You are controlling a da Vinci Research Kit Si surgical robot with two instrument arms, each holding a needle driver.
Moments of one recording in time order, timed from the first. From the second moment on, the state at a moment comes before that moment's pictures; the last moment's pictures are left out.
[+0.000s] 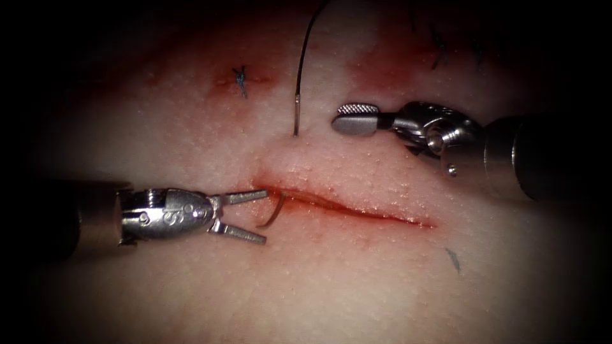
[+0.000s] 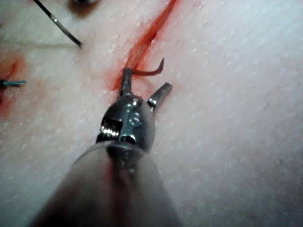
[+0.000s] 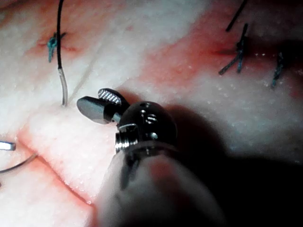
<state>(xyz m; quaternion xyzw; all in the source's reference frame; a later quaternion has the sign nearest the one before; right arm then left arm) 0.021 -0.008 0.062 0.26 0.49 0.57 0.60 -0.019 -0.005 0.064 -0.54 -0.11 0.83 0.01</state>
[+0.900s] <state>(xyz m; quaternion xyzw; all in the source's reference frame) 0.021 -0.009 0.062 0.27 0.51 0.52 0.63 -0.021 -0.003 0.062 -0.61 -0.28 0.73 0.06</state>
